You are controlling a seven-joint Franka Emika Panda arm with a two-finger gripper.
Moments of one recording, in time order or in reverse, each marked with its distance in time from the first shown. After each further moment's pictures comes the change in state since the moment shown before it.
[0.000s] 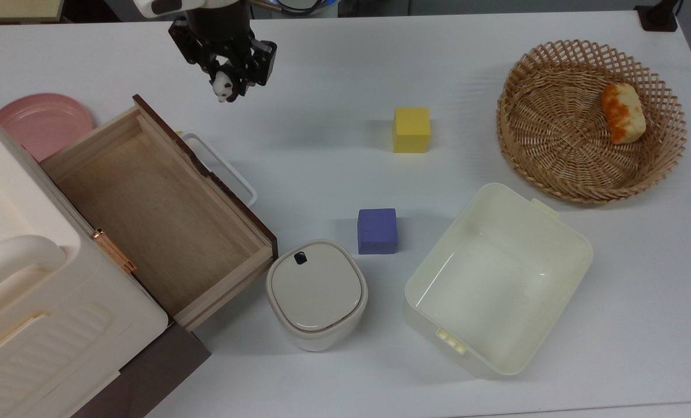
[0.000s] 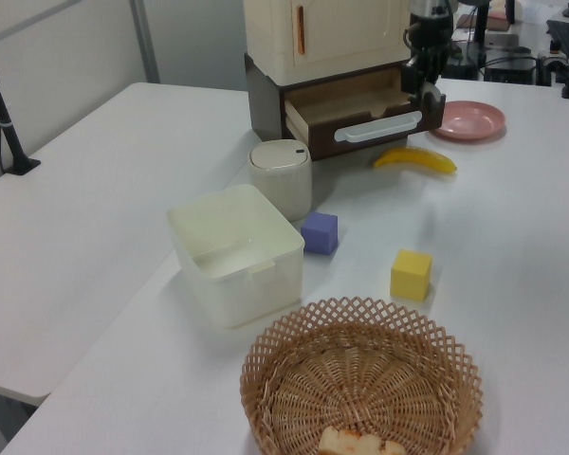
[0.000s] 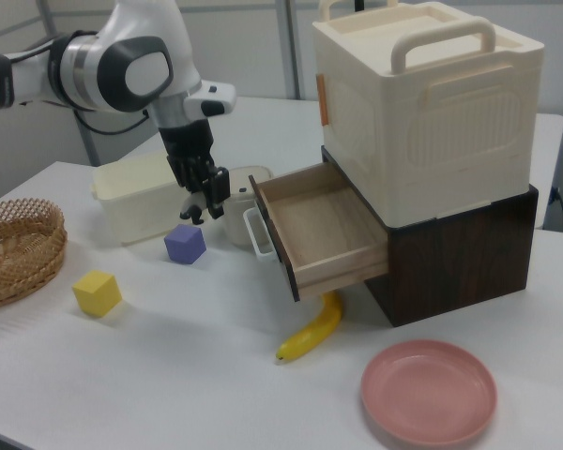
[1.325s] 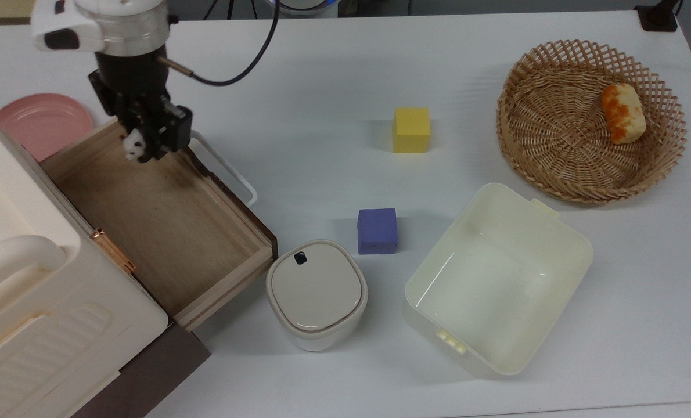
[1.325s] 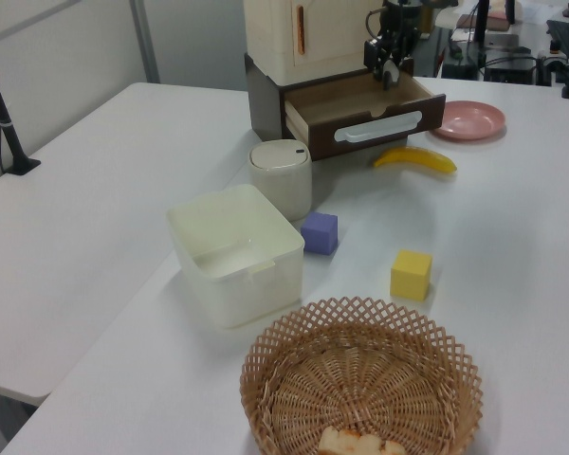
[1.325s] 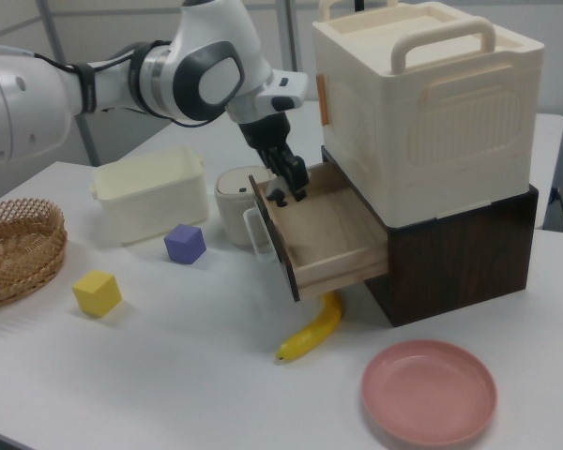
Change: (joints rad) arm -0.072 0.239 -0.069 0.239 0.002 0.190 0.109
